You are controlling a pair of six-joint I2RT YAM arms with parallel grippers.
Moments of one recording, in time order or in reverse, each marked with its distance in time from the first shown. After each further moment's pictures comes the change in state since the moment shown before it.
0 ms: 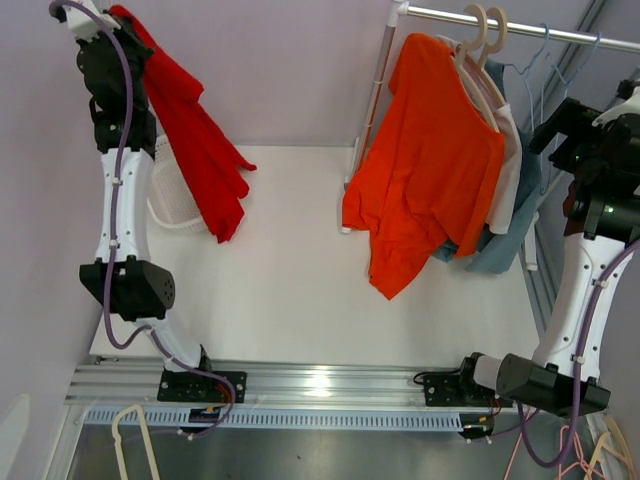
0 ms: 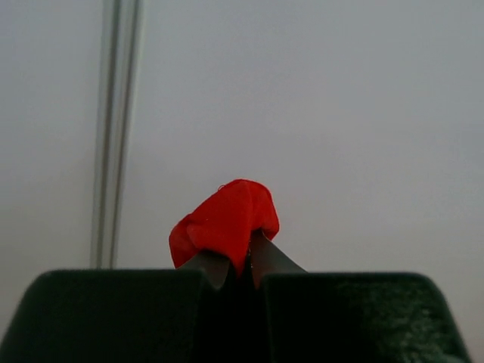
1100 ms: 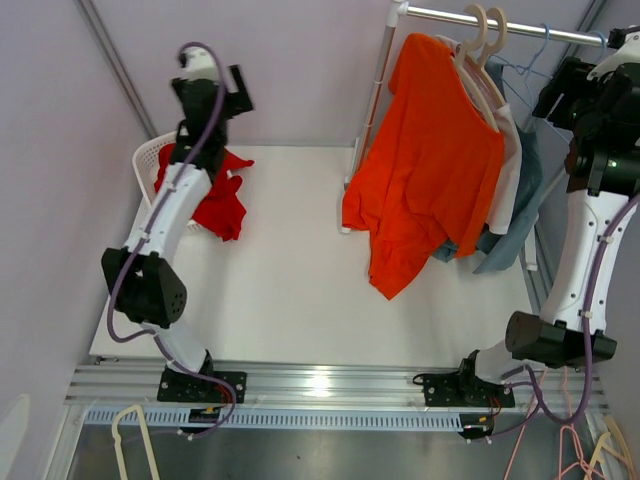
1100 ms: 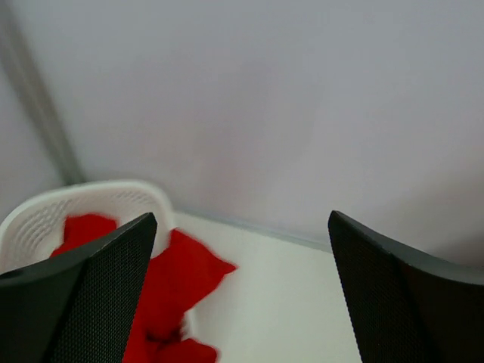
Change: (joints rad) left arm -0.185 -0.039 -0.404 -0.117 -0.178 0.012; right arm 0.101 0.206 0.322 -0.039 0.056 -0.097
